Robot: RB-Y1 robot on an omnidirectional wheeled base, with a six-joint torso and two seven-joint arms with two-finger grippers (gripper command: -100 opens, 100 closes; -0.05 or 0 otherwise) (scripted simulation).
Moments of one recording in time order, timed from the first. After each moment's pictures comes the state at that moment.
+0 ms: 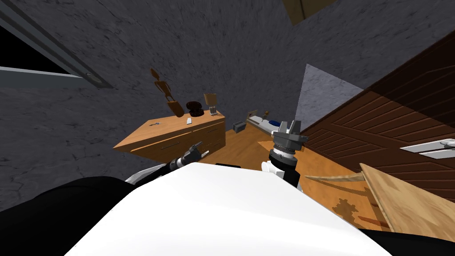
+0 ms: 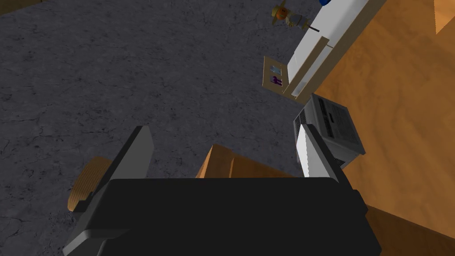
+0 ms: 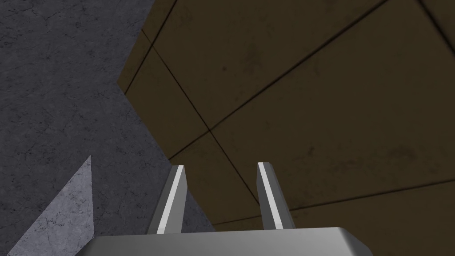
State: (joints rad) left arm 0.66 1.27 -0.46 -2.09 0.40 -0.87 0.60; right arm 0.51 -0.05 0.00 -2.36 -0.07 -0.63 0.04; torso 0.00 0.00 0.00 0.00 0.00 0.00
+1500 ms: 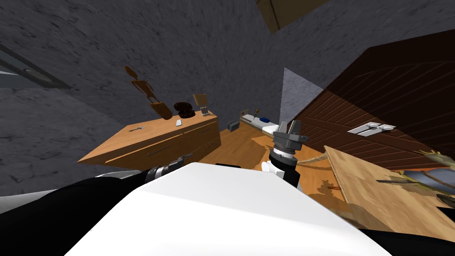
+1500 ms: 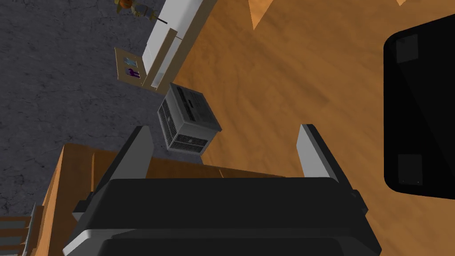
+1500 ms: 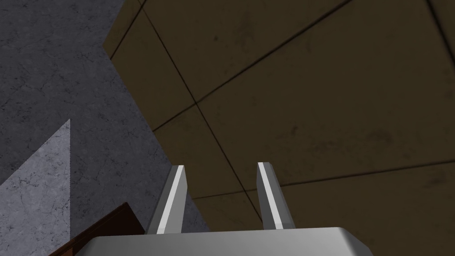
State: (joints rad) left arm 0.77 1.70 -0.63 -1.93 0.50 -0.95 0.75; right arm 0.51 -0.05 0.00 -2.36 -0.07 -0.63 0.04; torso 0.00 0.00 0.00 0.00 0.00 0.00
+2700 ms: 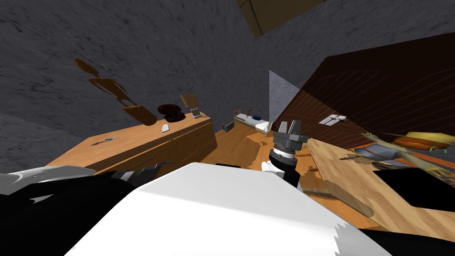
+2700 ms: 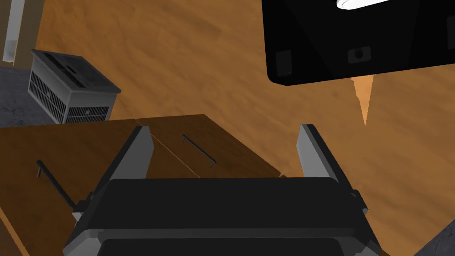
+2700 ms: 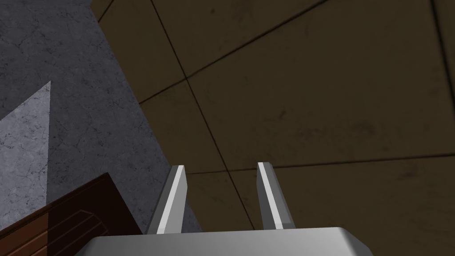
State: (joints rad) left arm 0.88 2.07 -0.79 -1.75 0.60 -1.02 0.85; right arm 0.51 -0.05 0.00 -2.36 -0.07 -0.63 0.04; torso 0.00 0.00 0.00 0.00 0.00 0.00
